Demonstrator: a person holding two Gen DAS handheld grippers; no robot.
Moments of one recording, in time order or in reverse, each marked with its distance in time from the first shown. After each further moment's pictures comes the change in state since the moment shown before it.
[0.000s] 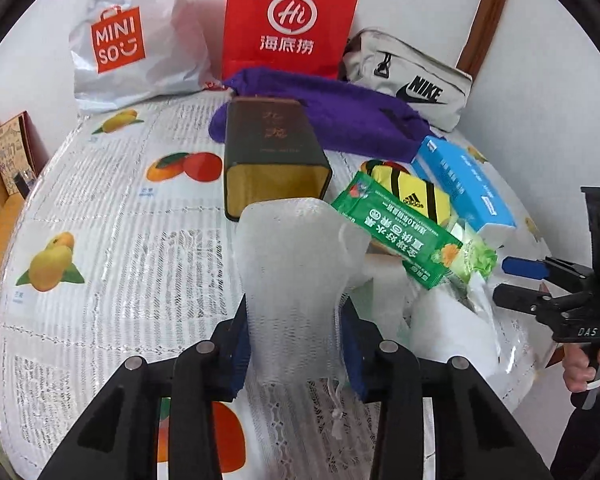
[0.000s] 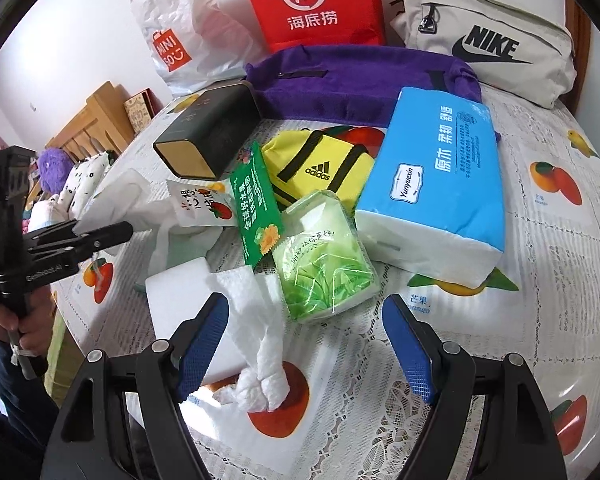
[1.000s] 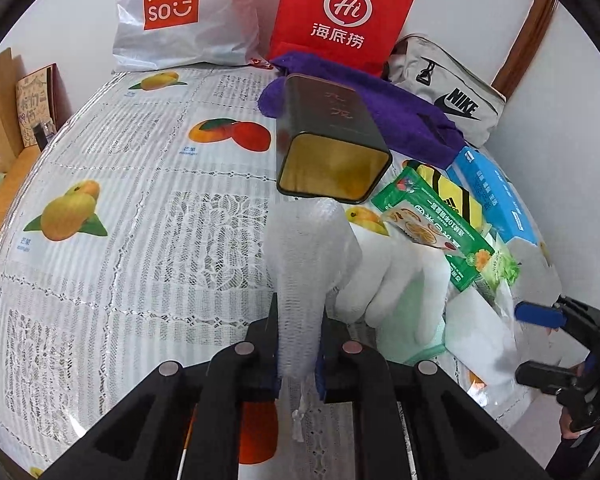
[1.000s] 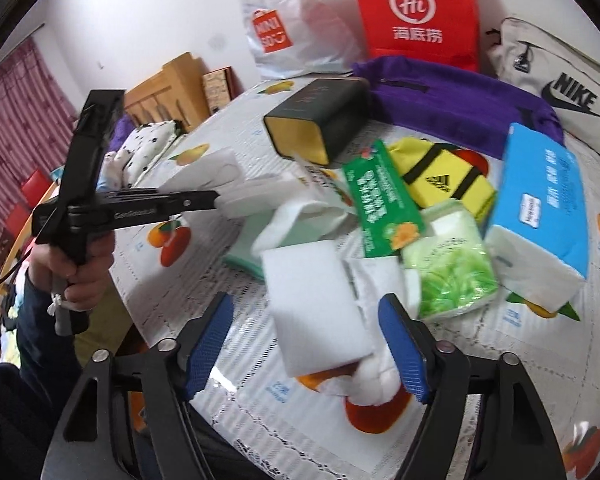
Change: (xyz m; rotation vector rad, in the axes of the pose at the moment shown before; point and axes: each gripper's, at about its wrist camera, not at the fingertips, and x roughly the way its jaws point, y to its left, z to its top) left arm 0.008 0.033 -0.014 -0.142 0.026 0.013; right arm -0.004 0.061 -0.016 -0.206 -0.008 0.181
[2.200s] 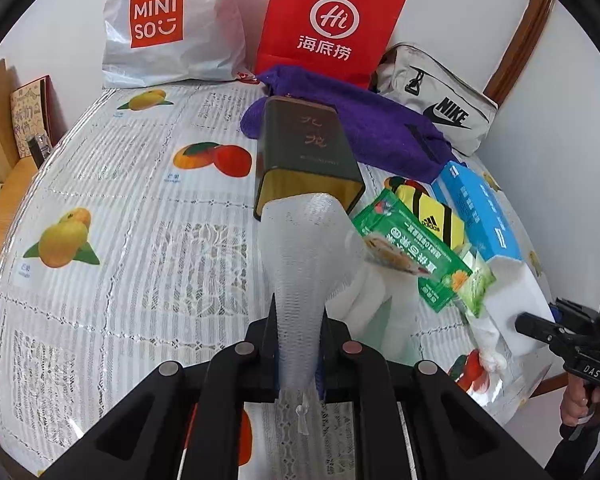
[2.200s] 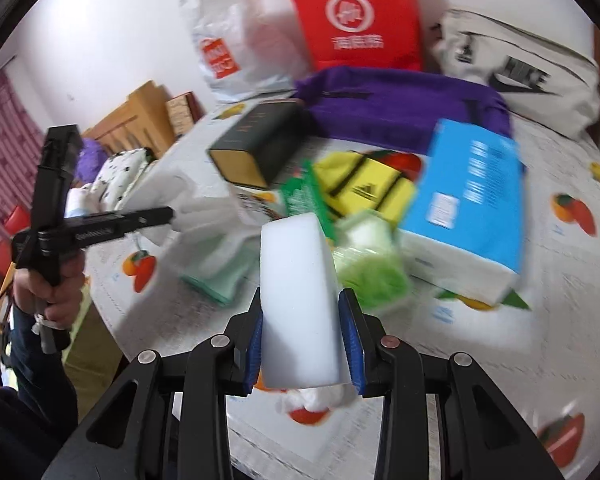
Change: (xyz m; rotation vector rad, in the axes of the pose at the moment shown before) left arm -0.011 -0.015 0.023 0.003 -0.013 -0.011; right arm -0.032 -0.050 0.002 0.126 -0.041 -0.090
